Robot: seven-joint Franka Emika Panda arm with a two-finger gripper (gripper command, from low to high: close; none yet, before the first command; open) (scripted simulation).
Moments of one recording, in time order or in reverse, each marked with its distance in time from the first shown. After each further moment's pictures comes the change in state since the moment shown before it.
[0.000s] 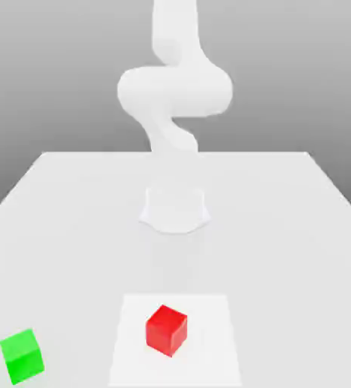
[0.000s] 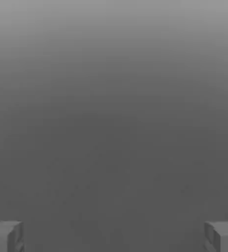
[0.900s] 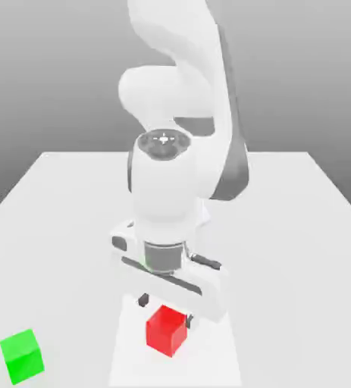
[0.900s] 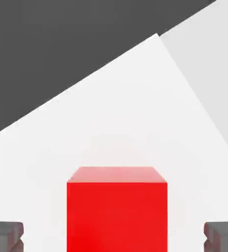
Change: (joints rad) arm -0.088 0.984 0.043 -0.309 -0.073 0.575 0.515
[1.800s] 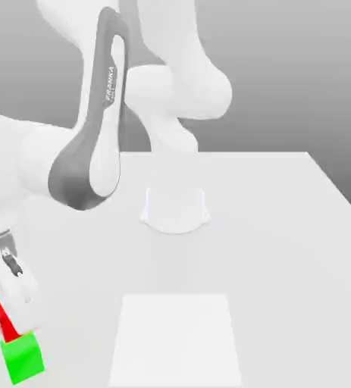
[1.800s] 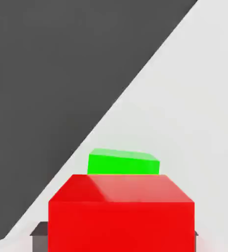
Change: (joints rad) arm -0.279 0.075 -0.153 0.306 0.147 -0.232 -0.232
